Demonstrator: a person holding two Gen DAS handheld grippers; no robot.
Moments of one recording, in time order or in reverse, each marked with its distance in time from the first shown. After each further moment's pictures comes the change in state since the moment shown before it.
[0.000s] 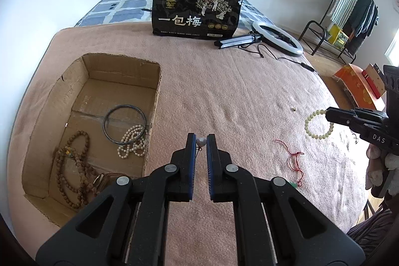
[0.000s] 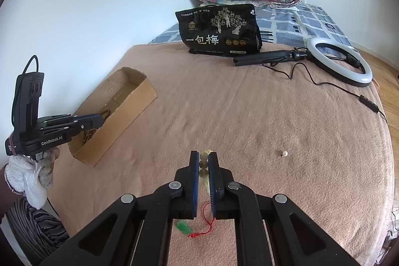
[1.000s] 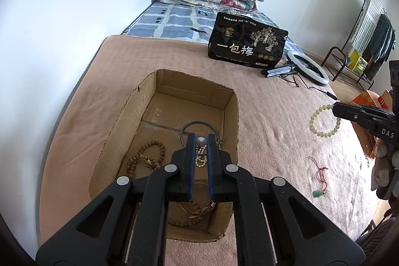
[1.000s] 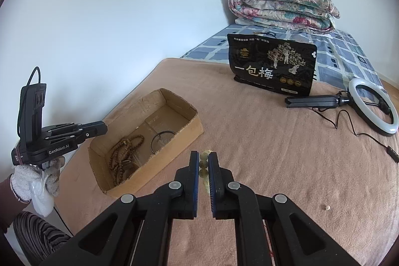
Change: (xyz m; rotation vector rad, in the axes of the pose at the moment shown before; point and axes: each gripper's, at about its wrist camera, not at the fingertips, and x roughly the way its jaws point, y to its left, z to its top) left arm -0.053 0.093 0.002 -0.098 -0.102 0.112; right arm 0.028 0.092 0.064 -0.117 -0.056 0.087
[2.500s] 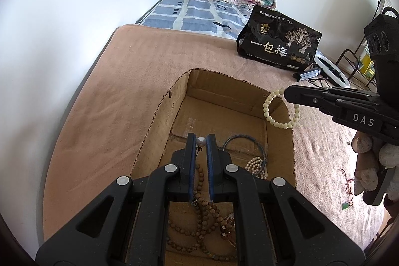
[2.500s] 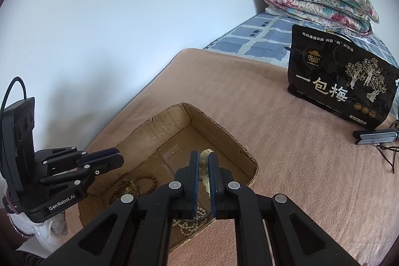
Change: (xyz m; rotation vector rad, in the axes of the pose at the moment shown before) left arm 0.058 0.056 0.019 -0.033 0.026 0.039; right arm 0.149 0.063 0.071 -0.039 0.072 0.059
